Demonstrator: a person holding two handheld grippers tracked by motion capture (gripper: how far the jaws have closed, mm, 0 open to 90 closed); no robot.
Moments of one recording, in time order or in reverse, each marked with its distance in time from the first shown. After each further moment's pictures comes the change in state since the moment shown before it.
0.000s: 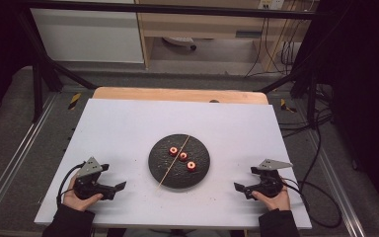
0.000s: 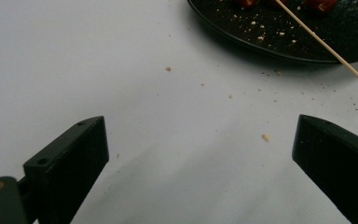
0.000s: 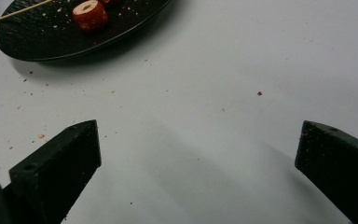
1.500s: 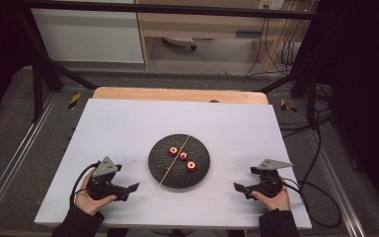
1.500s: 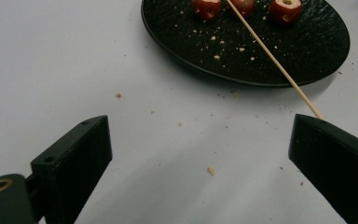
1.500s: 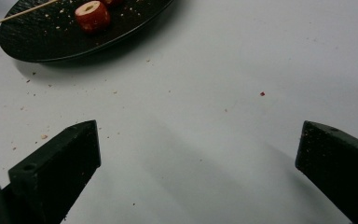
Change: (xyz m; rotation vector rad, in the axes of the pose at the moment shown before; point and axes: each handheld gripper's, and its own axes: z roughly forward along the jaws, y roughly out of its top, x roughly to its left) left arm -0.036 0.027 0.012 0.039 -0.016 0.027; right arm 0.000 0.000 0.001 0.000 0.008 0.004
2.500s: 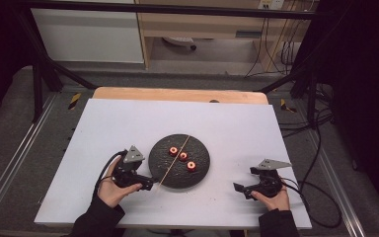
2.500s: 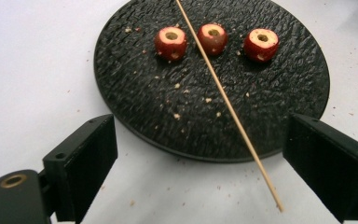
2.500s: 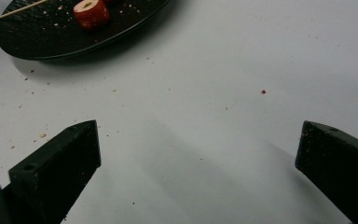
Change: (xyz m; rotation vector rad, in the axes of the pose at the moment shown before) left arm -0.033 0.058 0.036 0.080 -0.004 0.023; right arm 0.000 0.000 0.001 0.011 -0.002 -0.003
